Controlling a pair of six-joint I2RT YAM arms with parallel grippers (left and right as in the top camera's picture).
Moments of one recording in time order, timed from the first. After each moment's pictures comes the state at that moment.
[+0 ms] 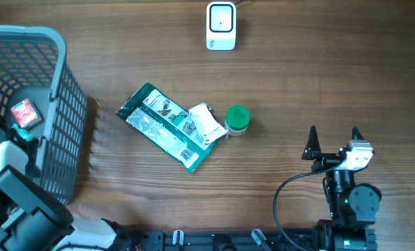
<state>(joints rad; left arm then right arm) 0.79 1.69 0.90 -0.22 -0.27 -1.28 -0.07 0.03 0.01 0.00 -0.05 0.04</state>
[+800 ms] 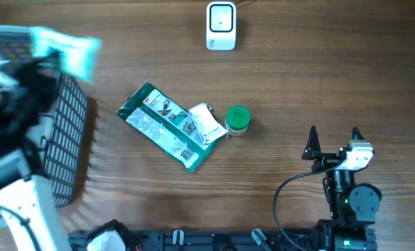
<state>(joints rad) 0.49 1.09 1.07 -0.29 0.87 -0.86 -0.07 0.03 0.01 0.00 -0.05 0.04</state>
